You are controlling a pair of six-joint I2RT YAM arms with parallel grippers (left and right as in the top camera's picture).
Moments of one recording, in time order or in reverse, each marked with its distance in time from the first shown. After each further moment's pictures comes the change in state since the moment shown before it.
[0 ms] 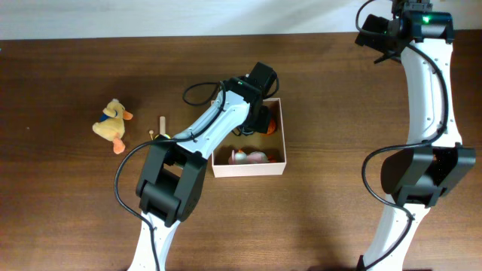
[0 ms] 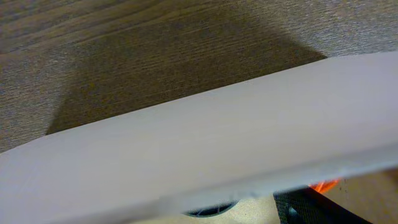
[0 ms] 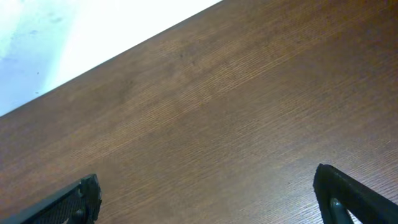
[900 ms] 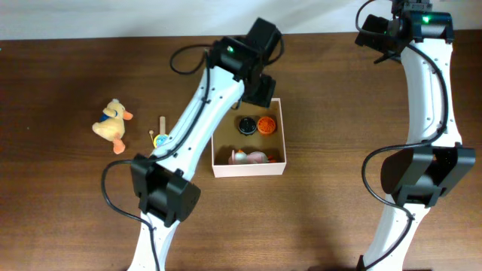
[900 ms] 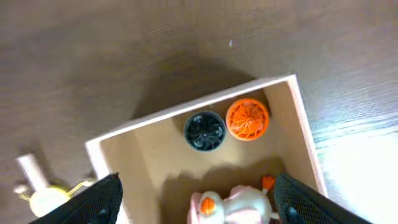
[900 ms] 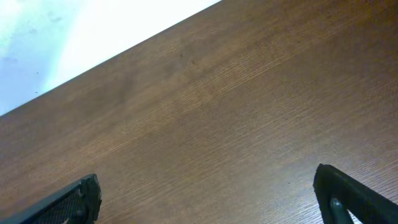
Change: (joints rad) left arm 0.012 0.000 0.583 -0.495 -0.016 0.064; right arm 0.000 0.001 0.000 0.000 0.000 0.000
